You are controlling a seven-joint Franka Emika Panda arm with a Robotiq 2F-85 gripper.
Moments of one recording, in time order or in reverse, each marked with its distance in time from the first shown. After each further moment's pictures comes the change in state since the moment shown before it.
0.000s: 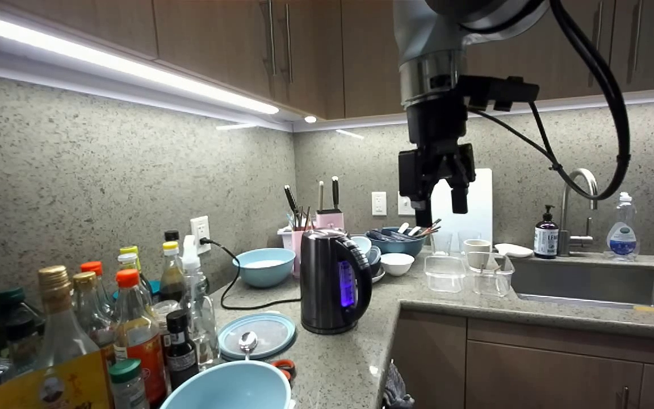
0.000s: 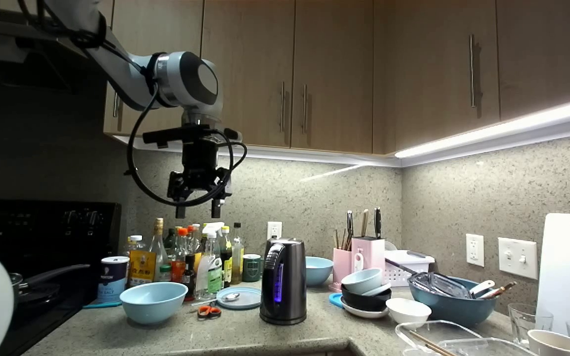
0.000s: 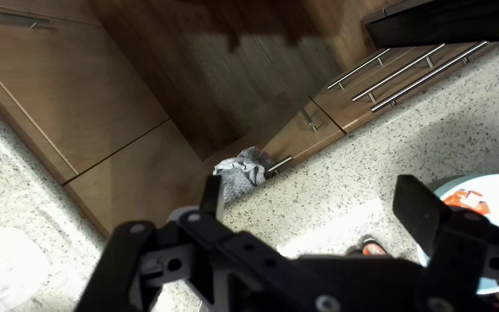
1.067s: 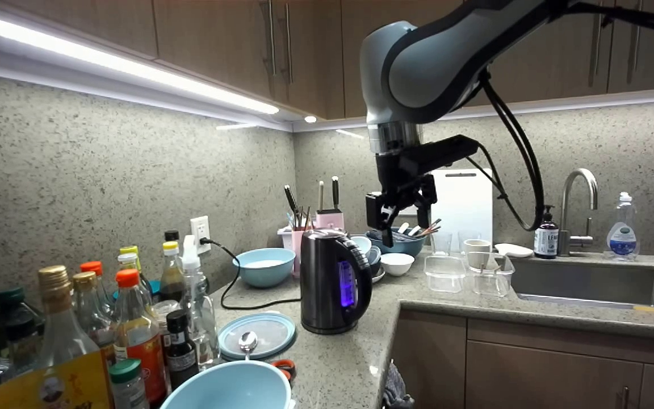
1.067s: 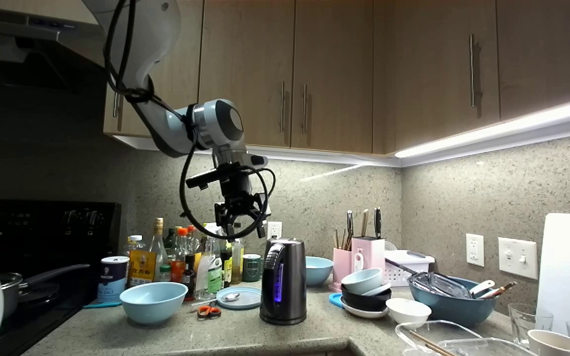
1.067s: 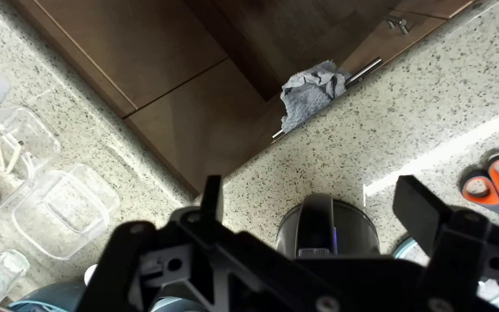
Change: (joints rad) arm -0.047 0.263 -0.010 0.087 -0.259 0.267 0.201
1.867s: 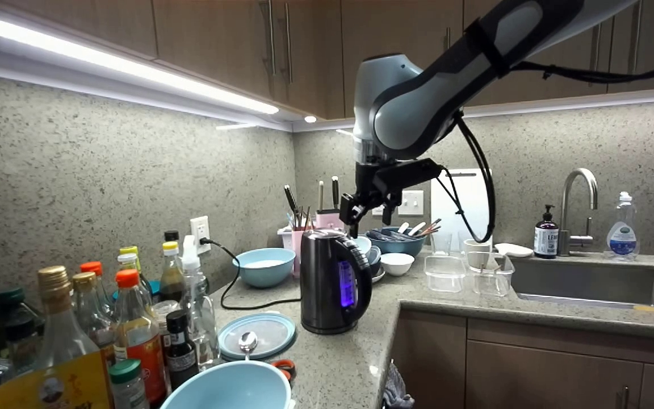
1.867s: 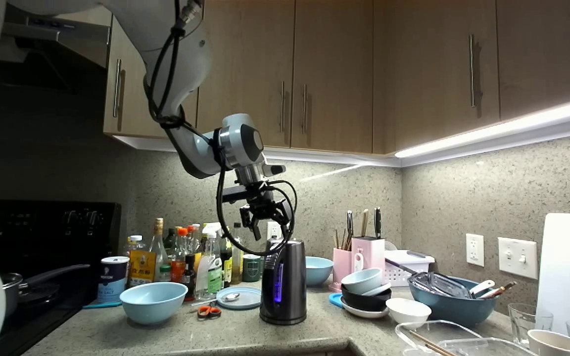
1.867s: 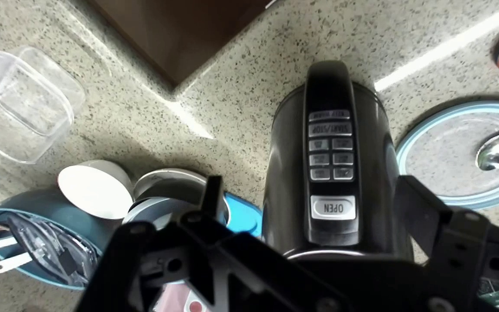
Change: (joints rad) arm 0.008 0.182 -0.078 0.111 -0.079 0.326 0.006
